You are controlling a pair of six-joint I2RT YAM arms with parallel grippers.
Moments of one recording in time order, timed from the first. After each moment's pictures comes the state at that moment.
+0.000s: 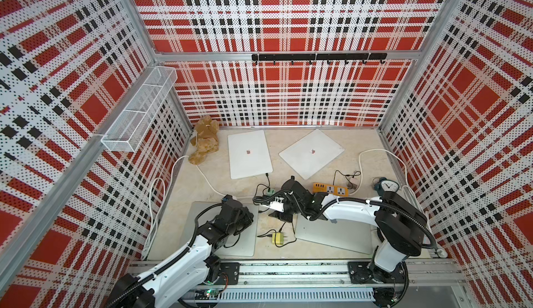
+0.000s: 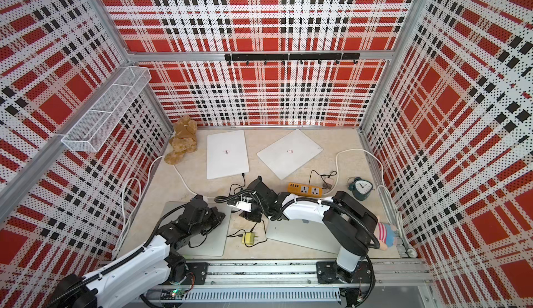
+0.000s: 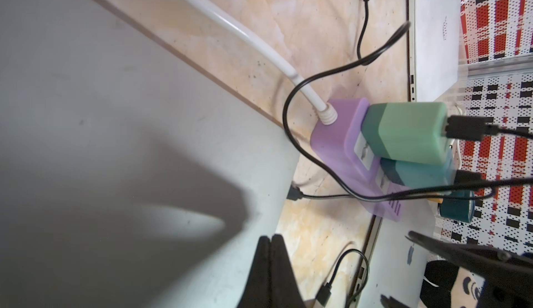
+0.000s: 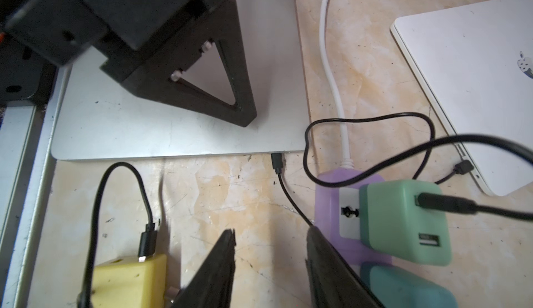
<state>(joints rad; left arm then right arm) -0.53 0.83 0.23 -0.20 0.06 -1.10 0.99 1.70 0.96 -0.04 -0.25 -0.44</state>
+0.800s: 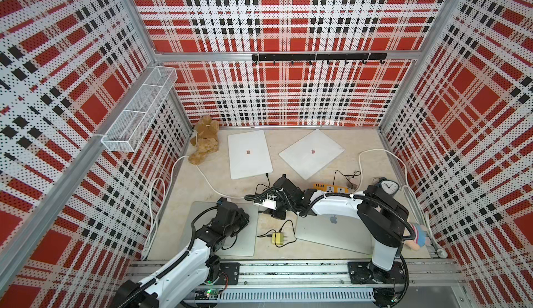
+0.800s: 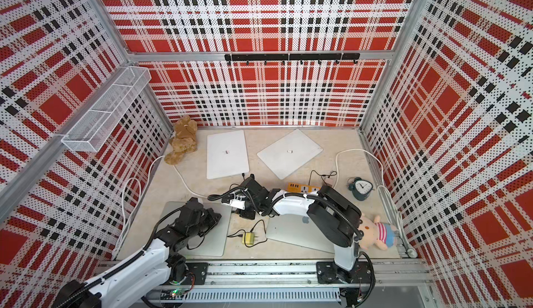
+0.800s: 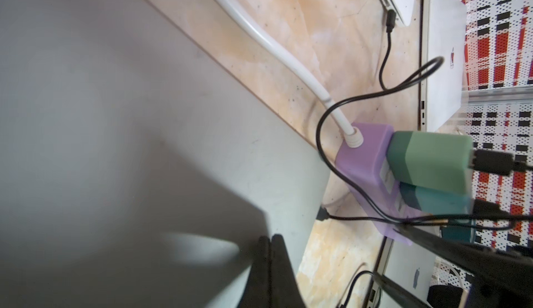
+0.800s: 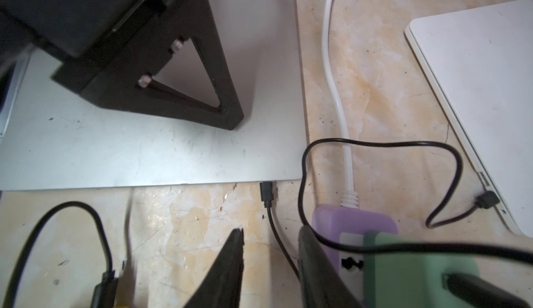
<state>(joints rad) -0.44 0.80 0.17 -0.16 0.07 -1.10 0.99 1.85 1.09 -0.05 -0.26 -0.46</state>
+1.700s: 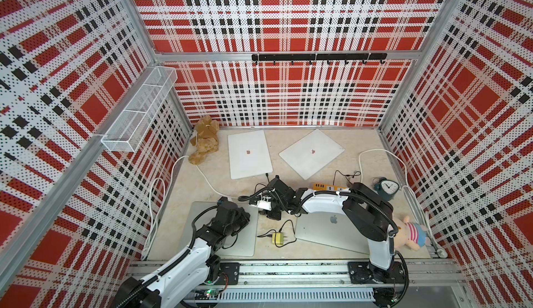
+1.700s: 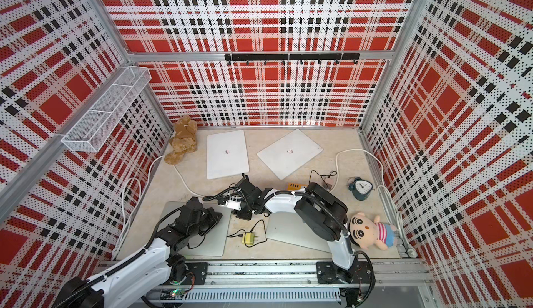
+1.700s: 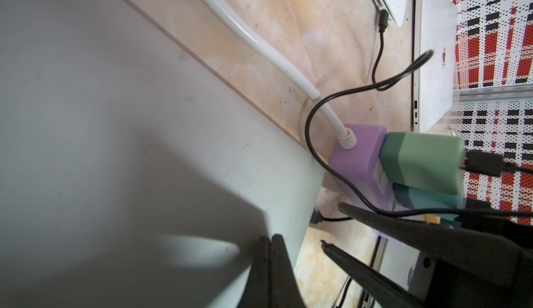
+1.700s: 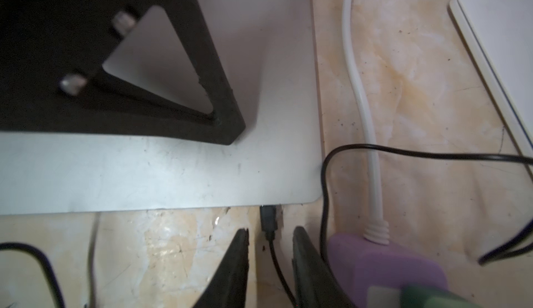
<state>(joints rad) -0.43 0.81 0.16 -0.12 0.10 -1.09 1.00 1.98 1.19 -0.09 -0.25 -0.47</state>
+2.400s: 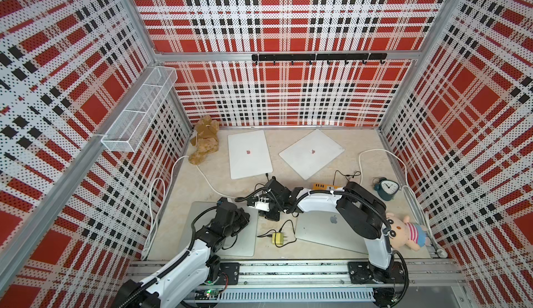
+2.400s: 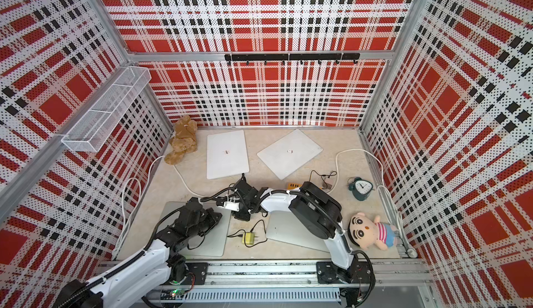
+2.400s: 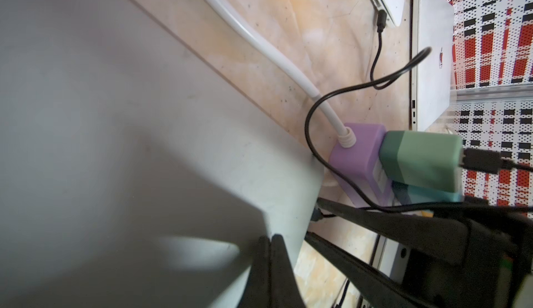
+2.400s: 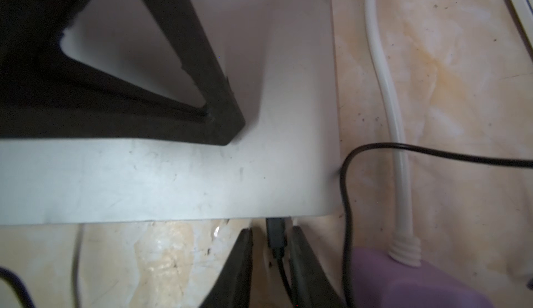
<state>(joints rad) -0.43 0.80 0.15 -0.12 0.10 -1.09 1.01 2.04 1.25 -0.16 -0.25 -0.47</state>
